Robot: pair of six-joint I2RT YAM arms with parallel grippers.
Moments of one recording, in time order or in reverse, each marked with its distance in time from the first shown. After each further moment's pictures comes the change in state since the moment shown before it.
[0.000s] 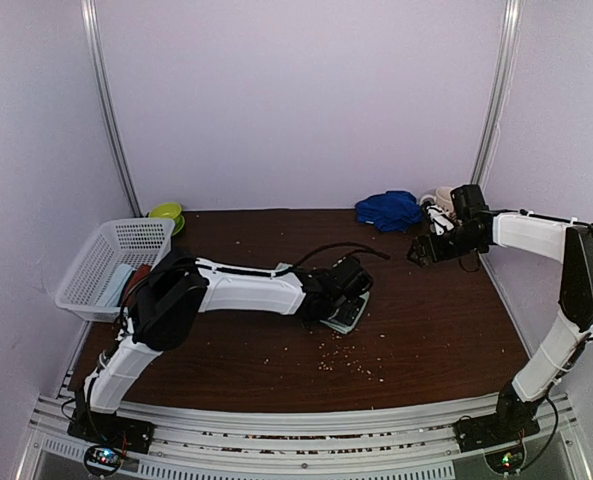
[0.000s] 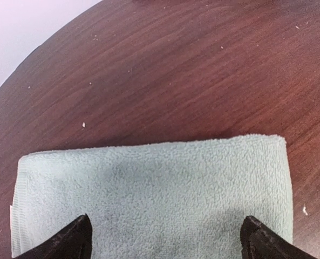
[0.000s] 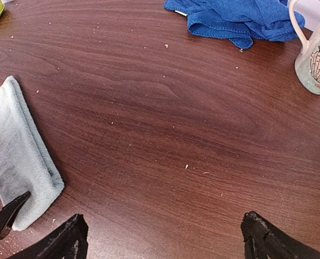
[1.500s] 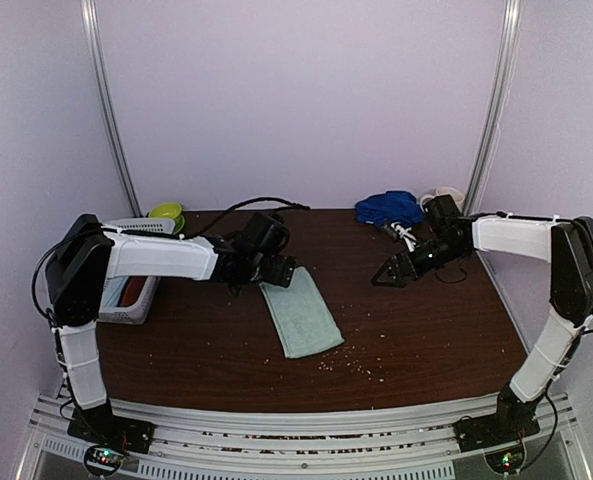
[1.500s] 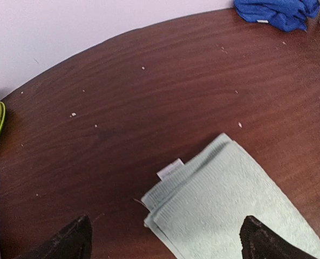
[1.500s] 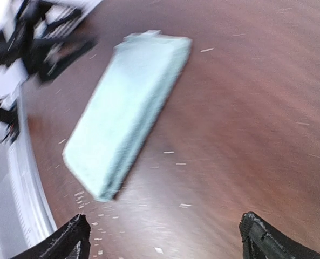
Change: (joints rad) left arm 0.228 -0.484 -0.529 0.155 0.081 0.015; right arm 0.126 0.048 0.006 -0.097 -0.477 -0.107
